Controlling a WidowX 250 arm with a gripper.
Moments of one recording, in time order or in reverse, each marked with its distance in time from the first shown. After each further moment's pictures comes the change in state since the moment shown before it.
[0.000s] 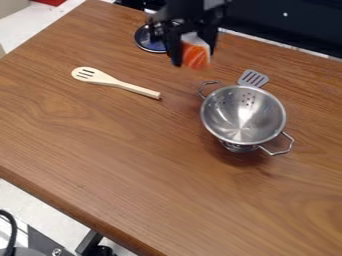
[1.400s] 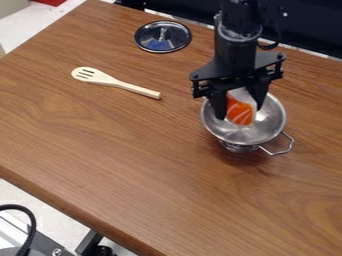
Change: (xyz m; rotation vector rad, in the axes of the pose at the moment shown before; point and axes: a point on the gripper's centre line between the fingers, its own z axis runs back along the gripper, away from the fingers) arm -0.069 -0.021 -0.024 -0.046 0.001 -0.116
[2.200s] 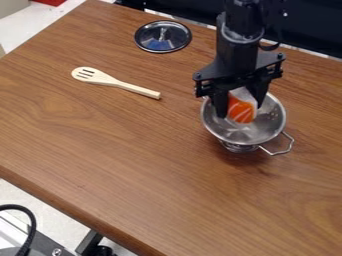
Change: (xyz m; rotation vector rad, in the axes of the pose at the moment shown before) arm 0.003 -0.003 -0.011 0.017 -0.020 0.007
